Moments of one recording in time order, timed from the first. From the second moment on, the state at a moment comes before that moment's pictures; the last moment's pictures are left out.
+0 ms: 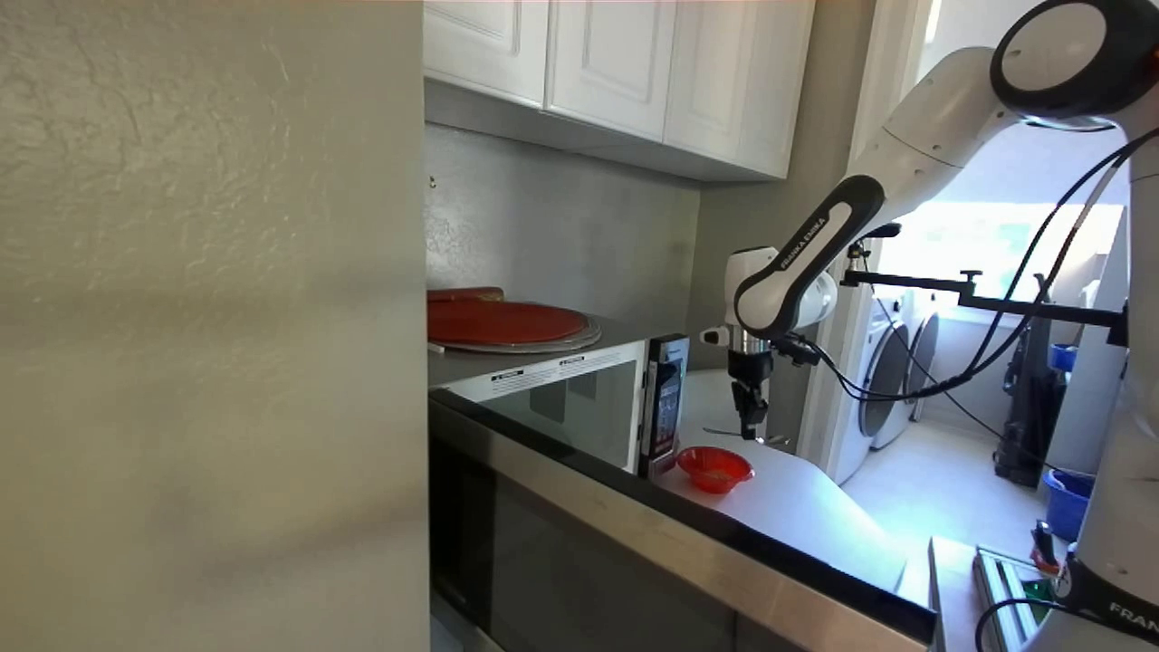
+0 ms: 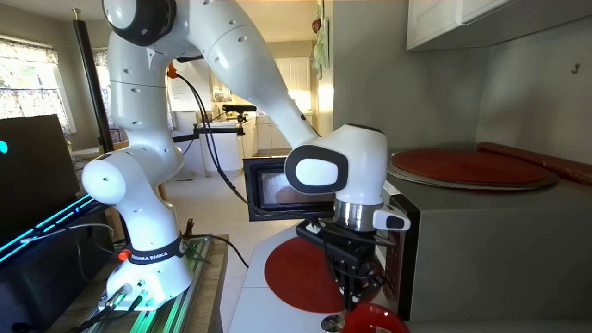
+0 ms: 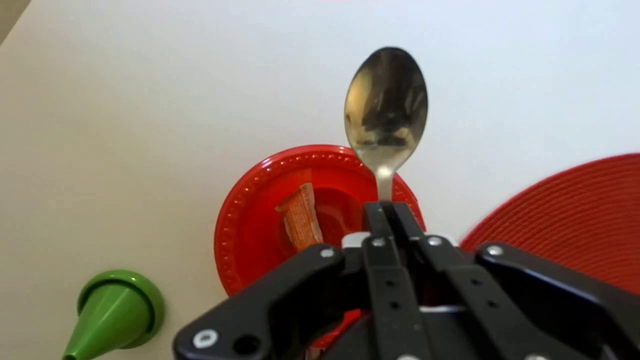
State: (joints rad) arm -0.26 0.19 -0.21 -2.35 -0.17 2.51 -0.88
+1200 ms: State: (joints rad) arm -0.26 0.22 -0.20 -2.33 -0.03 2.67 -0.27
